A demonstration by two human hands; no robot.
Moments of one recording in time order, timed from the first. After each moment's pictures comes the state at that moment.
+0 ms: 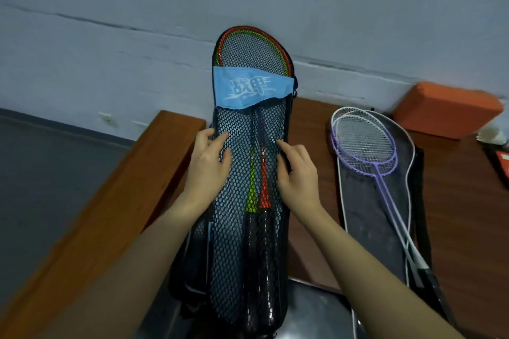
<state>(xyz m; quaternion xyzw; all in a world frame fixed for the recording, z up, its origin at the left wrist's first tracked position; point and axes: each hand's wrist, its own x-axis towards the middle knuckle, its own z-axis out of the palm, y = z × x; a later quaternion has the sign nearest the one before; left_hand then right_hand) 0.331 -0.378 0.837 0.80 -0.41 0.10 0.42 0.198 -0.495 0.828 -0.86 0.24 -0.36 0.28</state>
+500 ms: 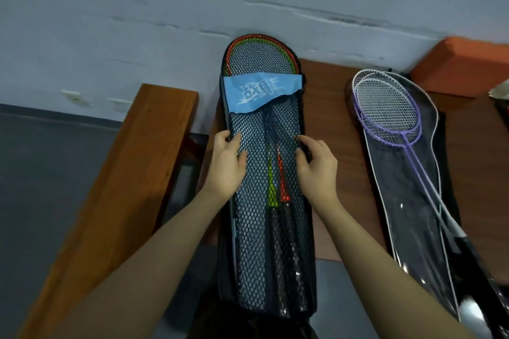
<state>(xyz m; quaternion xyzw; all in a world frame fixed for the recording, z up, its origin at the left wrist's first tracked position) 0.412 -0.372 0.766 0.82 -0.42 -0.12 0.37 0.267 -0.467 0.790 -0.80 0.42 -0.30 0.29</state>
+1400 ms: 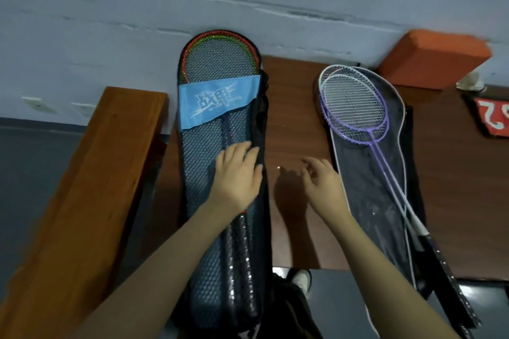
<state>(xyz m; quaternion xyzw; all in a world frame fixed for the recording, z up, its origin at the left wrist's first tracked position) 0.344 -0.424 0.772 0.80 -0.55 -0.08 0.21 0.183 -0.525 0.763 -0.82 0.49 -0.16 0.27</state>
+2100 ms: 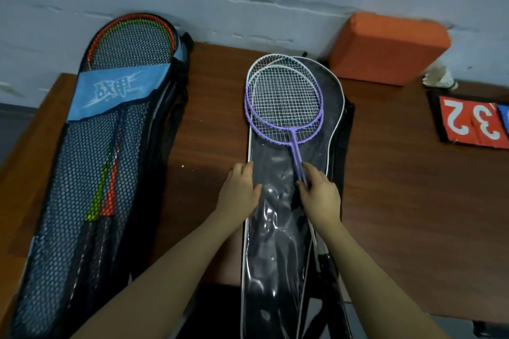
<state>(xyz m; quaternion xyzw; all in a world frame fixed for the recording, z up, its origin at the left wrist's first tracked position) 0.136 -0.587 0.727 0.84 -0.42 -0.27 0.22 -0.009 -0.692 0.709 -0.84 0.48 -0.11 0.24</state>
